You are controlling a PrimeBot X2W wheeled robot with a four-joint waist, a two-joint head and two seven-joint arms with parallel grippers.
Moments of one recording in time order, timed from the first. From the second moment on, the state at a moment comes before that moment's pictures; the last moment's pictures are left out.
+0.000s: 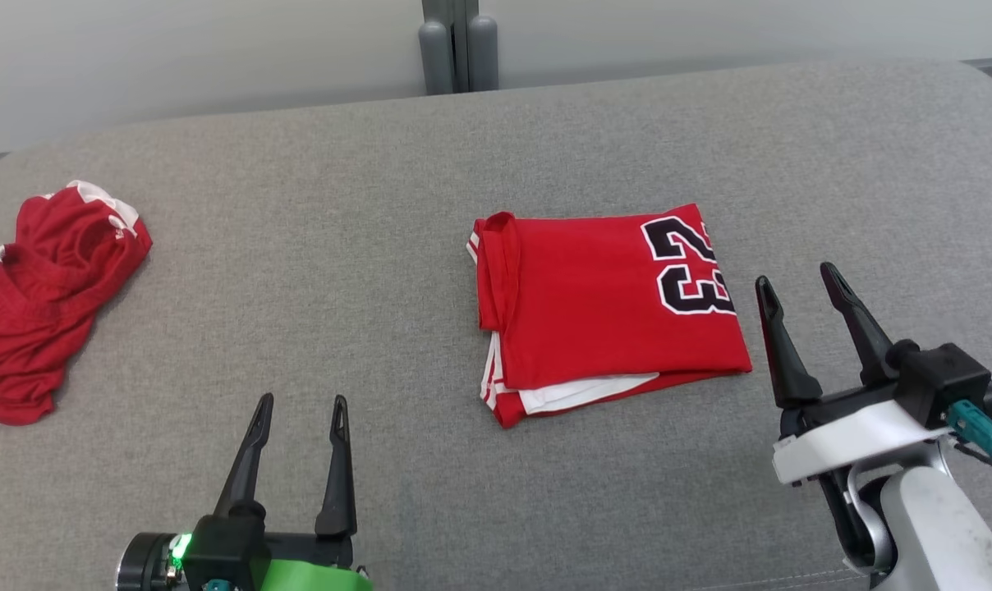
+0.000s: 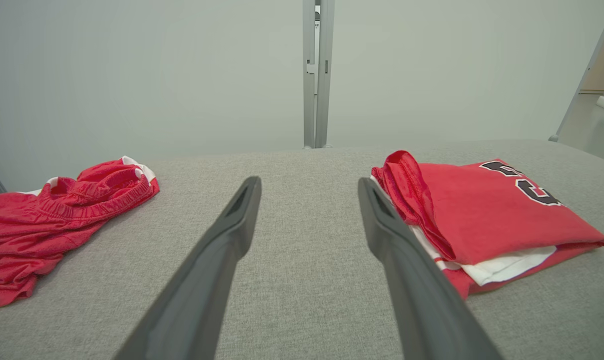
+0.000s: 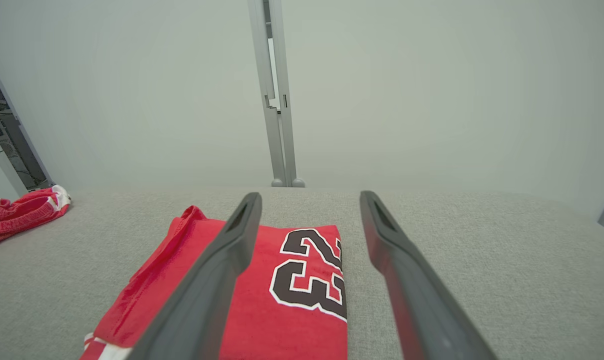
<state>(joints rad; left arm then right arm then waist) 0.09 0.05 -0.19 -0.03 -0.11 0.04 -0.26 -0.18 -0.21 0.13 0.15 0.27 0.13 -0.26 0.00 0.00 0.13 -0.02</state>
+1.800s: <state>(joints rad) 0.18 0.05 -0.16 -0.06 -0.12 0.06 -0.26 0.03 -0.13 0.13 0.09 0.18 0.13 -0.26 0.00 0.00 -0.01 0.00</state>
